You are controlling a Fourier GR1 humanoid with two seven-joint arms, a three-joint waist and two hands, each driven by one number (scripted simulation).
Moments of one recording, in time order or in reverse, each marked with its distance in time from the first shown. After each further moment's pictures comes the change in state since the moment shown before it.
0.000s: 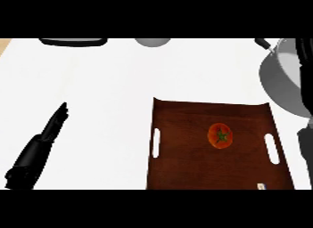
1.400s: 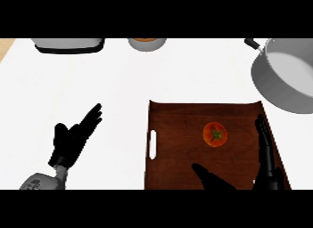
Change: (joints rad) left arm -0.170 -0.185 -0.023 0.278 0.126 -0.139 0.189; right arm 0.698 0.314 0.483 -0.267 0.882 -0.424 -0.008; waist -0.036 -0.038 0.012
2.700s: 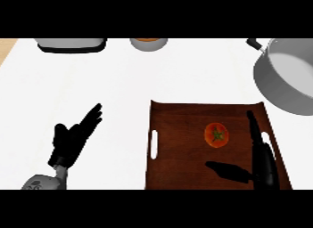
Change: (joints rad) left arm 0.021 -0.070 0.091 -0.017 -0.096 -0.085 0.024; right arm -0.122 -0.077 -0.231 0.318 -0.231 0.281 0.050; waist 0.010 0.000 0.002
